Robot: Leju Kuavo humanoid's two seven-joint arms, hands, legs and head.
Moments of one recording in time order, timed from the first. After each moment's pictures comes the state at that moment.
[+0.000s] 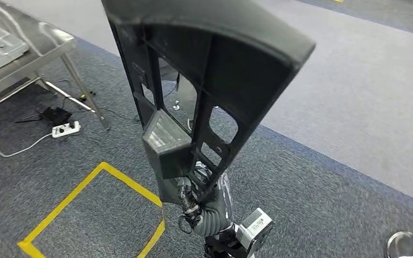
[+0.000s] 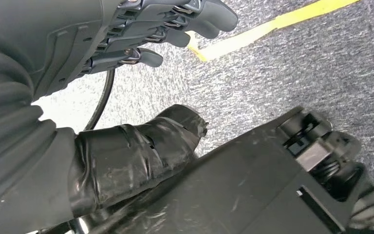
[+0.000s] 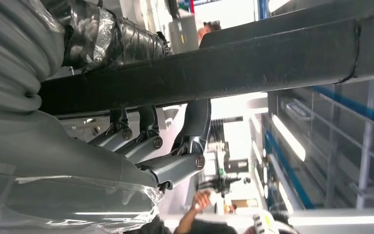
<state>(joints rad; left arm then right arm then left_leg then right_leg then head) -0.20 -0.12 -1.38 -0.26 0.50 0.36 0.21 -0.23 -0.04 0.97 -1.75 -0.36 -0.61 -0.45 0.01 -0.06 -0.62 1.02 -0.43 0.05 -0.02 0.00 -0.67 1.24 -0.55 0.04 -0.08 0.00</state>
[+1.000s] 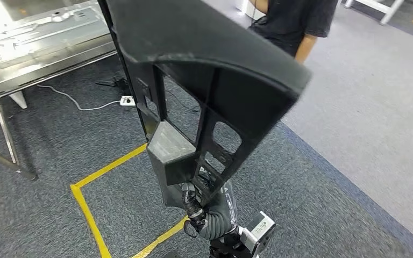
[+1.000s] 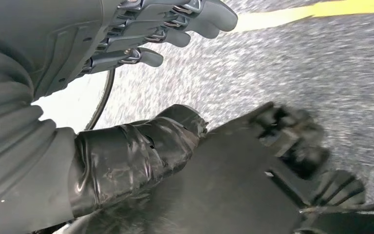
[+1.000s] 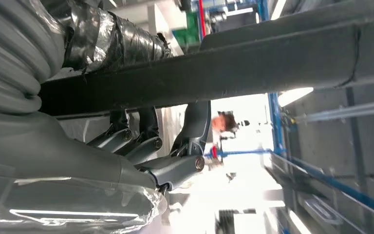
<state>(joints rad) -0.23 -0.14 -1.41 -0.26 0.50 0.33 0.23 -0.20 -0.05 0.92 -1.71 -0.35 -0.50 -0.48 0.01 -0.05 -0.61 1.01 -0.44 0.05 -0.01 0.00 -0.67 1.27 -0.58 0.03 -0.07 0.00</state>
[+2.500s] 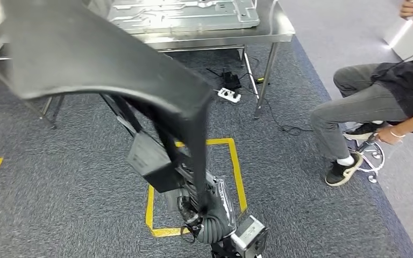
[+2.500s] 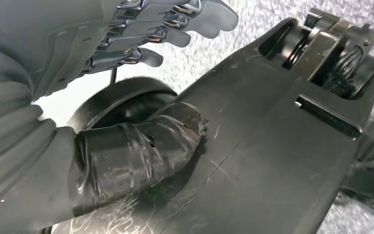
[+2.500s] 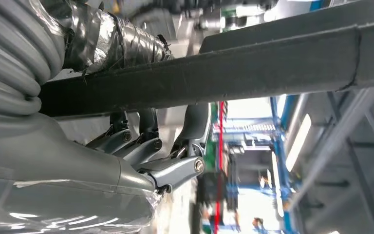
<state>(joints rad) -0.23 -0.13 -1.42 -0.26 0.40 0.17 0.33 -0.16 -0.07 0.91 -1.76 -0.22 -0.48 -0.35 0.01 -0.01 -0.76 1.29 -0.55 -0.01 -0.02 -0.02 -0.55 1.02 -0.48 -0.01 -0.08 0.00</state>
